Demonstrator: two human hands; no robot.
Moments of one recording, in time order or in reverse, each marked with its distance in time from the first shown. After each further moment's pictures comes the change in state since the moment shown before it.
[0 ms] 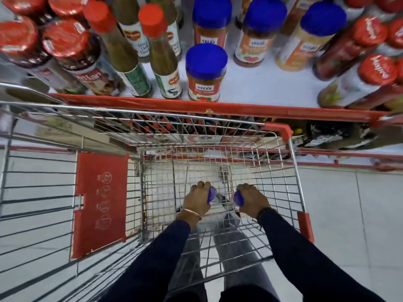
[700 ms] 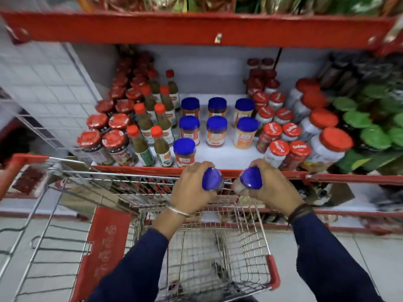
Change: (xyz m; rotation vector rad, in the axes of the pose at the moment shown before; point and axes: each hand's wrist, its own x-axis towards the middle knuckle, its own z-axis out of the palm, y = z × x) left_hand -0.120 0.160 -0.222 -0.143 0.668 0.376; right_hand -0.177 -0.041 -0.259 0.228 0.638 -0.252
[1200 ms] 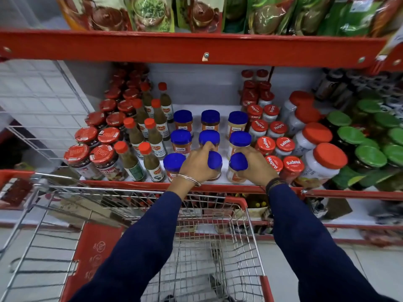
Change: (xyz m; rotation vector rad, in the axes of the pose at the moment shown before) left_hand 0.115 0.011 0.012 0.054 -0.097 -0.028; right_hand 0.105 0.023 -0.009 -0.004 -0.001 -0.081
